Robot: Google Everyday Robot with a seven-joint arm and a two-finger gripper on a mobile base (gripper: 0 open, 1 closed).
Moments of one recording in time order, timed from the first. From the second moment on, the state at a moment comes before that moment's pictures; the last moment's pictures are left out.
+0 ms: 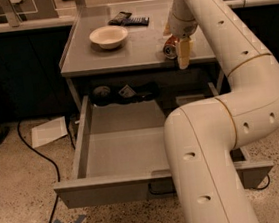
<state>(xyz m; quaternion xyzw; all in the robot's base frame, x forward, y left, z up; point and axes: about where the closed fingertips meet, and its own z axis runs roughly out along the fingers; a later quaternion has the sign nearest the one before) 0.801 -0.163 0.832 -0.77 0.62 -0.09 0.14</state>
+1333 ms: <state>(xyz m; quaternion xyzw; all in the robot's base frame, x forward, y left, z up) 0.807 -0.158 0.833 -0.77 0.62 -0.09 0.15</state>
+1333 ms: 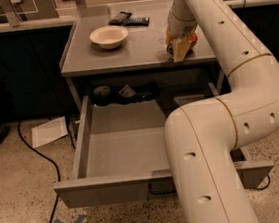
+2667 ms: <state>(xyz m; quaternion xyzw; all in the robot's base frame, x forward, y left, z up) 0.785 -0.077 0.967 -0.75 0.59 -0.09 0.28</state>
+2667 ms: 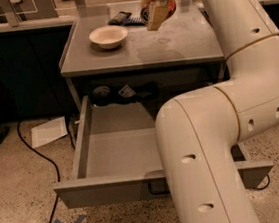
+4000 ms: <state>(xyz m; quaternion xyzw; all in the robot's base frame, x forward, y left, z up) 0.755 -0.063 0.999 -0.72 0.62 -0.02 0.33</state>
